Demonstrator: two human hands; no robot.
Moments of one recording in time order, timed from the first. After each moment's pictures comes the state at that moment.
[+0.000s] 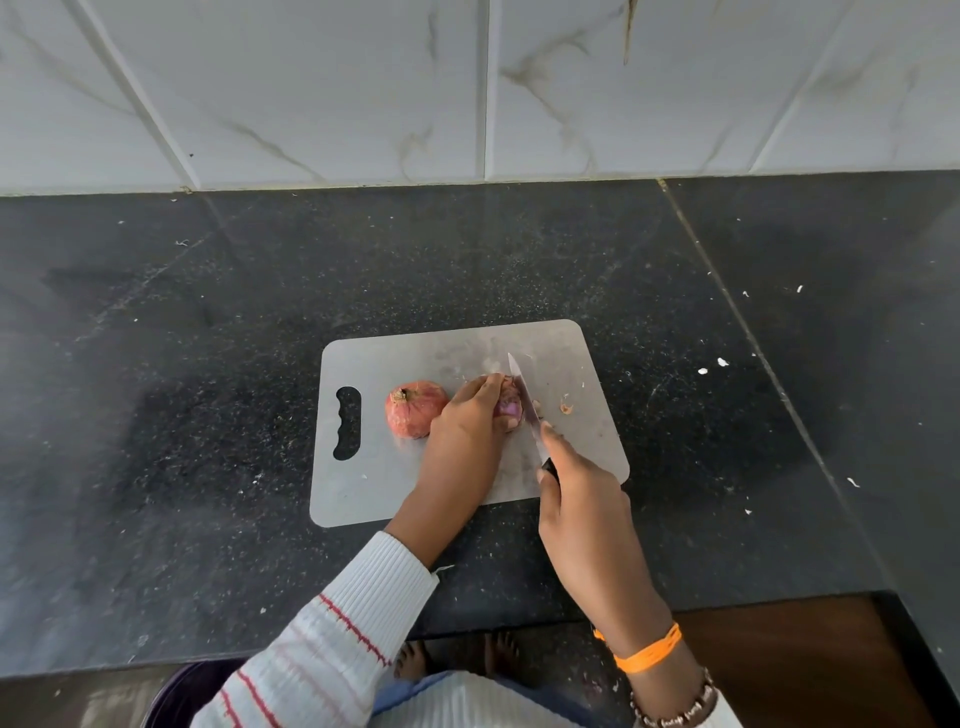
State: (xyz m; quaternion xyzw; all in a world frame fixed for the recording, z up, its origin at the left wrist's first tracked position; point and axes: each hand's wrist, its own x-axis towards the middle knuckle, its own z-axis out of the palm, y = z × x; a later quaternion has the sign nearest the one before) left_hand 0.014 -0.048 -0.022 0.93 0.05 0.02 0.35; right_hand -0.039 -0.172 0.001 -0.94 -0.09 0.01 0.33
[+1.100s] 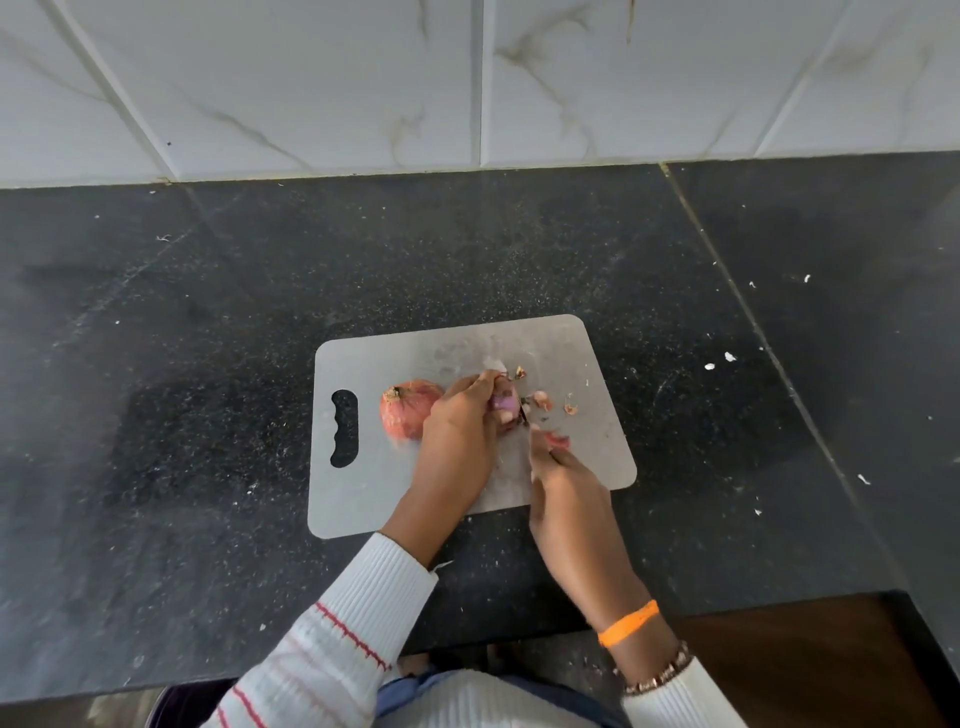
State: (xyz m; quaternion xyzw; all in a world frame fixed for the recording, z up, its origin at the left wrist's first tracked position) left_hand 0.022 -0.037 -0.023 0.93 0.03 0.03 0.38; right_hand -0.021 -0.161 -0.027 -0.96 -0.11 0.07 0.26
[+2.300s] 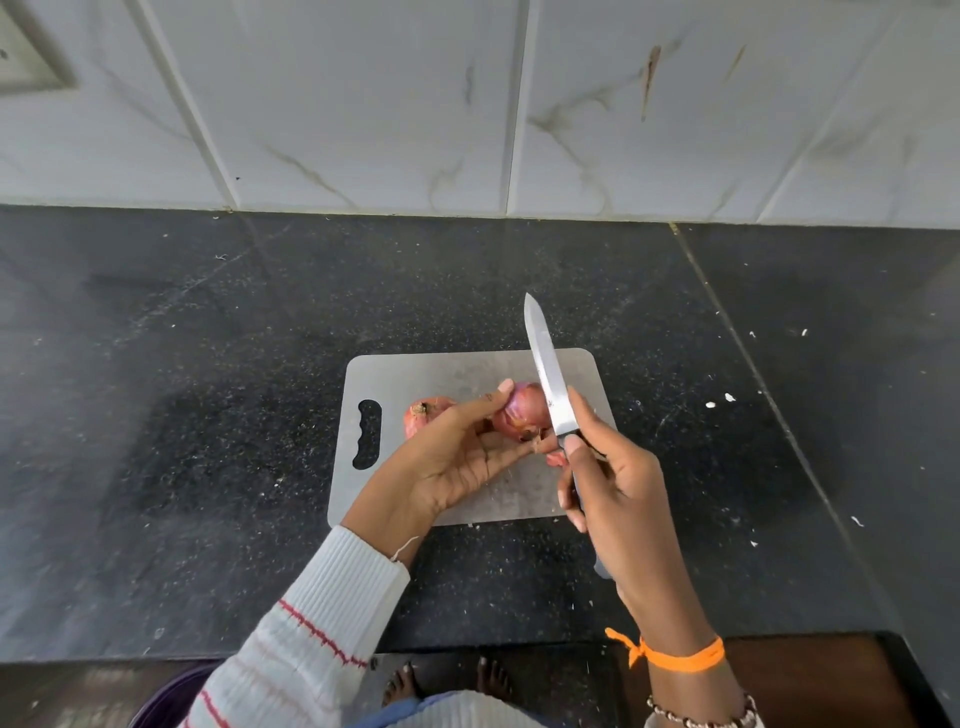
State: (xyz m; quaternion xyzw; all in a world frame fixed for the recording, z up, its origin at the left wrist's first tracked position) left_hand 0.007 -0.020 0.024 0.32 0.22 -0.22 0.90; right_hand -0.027 -0.173 0.035 -0.77 -0.08 0.02 0.63
